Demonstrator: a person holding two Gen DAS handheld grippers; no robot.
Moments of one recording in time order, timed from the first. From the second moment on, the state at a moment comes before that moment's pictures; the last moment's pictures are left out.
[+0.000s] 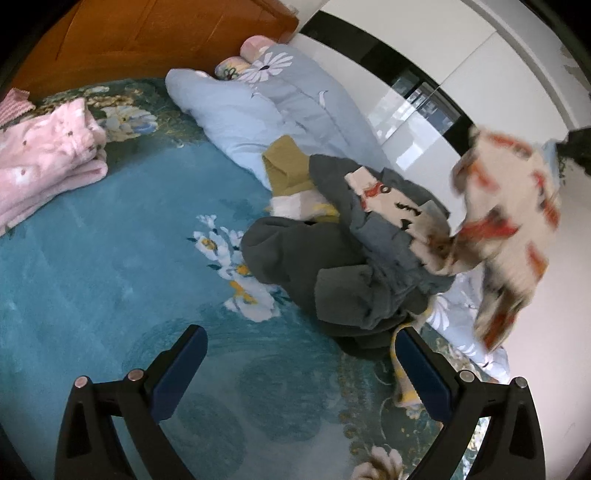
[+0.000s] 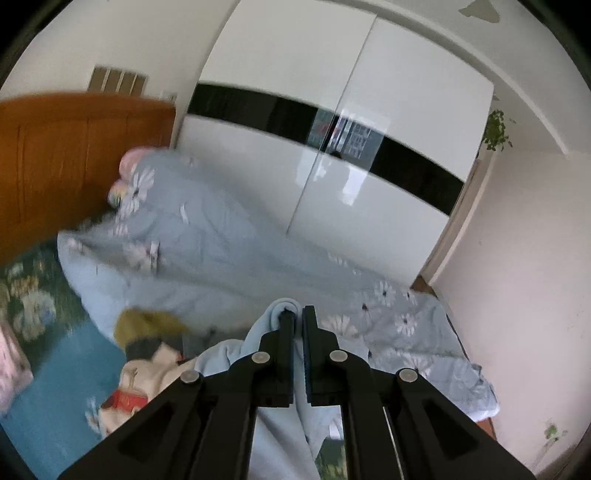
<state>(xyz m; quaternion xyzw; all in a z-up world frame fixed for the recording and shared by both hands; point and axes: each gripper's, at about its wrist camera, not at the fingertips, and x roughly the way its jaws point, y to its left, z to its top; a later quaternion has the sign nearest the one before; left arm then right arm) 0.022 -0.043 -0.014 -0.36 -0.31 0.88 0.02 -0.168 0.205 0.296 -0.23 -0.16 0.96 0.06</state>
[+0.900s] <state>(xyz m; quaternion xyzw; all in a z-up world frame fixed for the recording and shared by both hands) 0.010 -0.051 -0.026 -0.37 -0.30 0.88 -0.02 -0.176 0.133 0.030 -0.46 -0.17 0.86 -0.11</state>
